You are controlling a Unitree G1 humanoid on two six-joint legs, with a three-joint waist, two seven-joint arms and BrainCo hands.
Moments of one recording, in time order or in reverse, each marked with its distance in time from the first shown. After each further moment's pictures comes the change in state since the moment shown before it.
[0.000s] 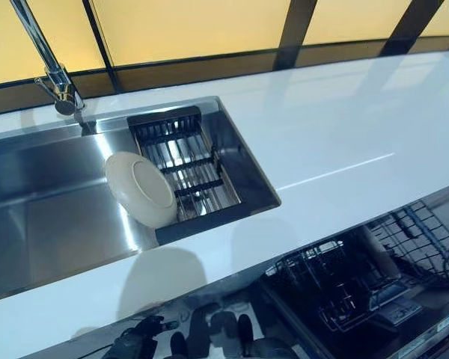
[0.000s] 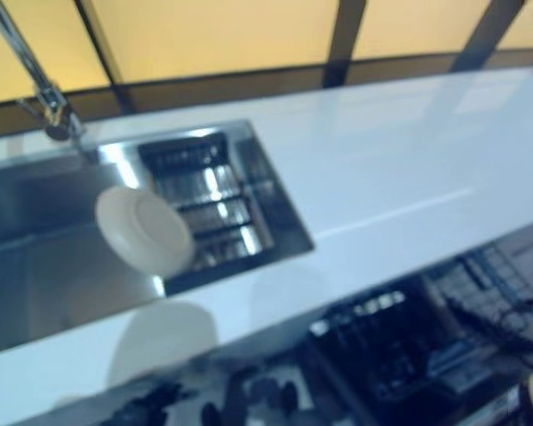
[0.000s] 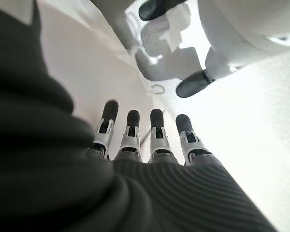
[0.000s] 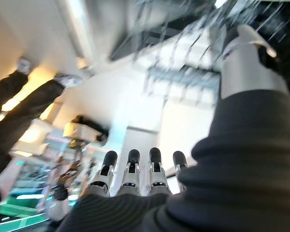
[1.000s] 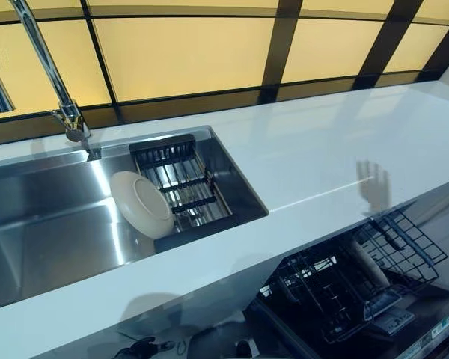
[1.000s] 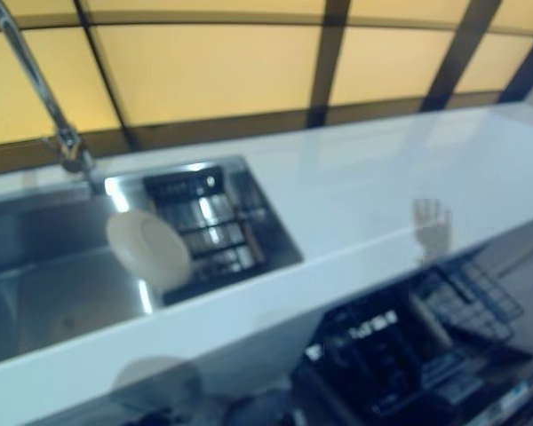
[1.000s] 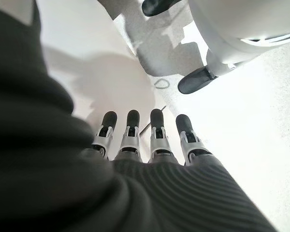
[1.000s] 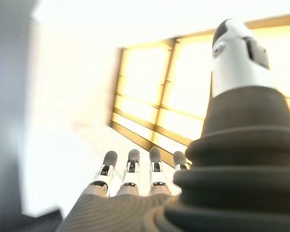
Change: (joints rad) left arm 0.064 -0.005 0.004 0.024 -0.047 -0.014 0.013; right arm -0.406 -0.420 0.265 -0.672 0.043 -0.342 -0.117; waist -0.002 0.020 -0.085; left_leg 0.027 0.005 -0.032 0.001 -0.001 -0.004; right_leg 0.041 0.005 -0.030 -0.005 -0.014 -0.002
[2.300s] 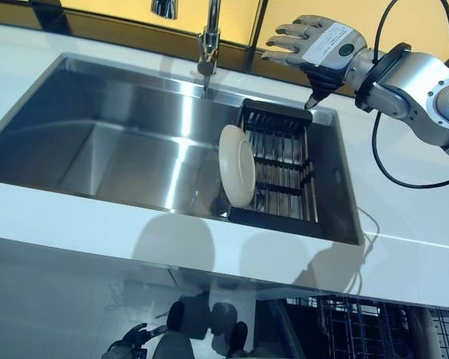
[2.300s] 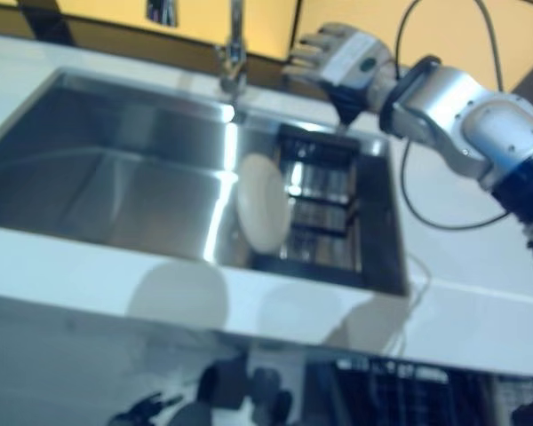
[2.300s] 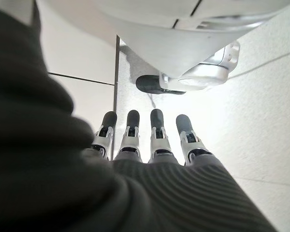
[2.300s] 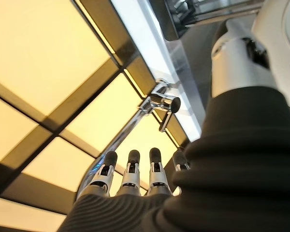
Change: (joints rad) left arm -0.009 0.035 0.027 -0.038 -0.111 -0.040 0.039; right arm -0.622 0.391 0.656 -0.196 -0.283 -0.140 0.067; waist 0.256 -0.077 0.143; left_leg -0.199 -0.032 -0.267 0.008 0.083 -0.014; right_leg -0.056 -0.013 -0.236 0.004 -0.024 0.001
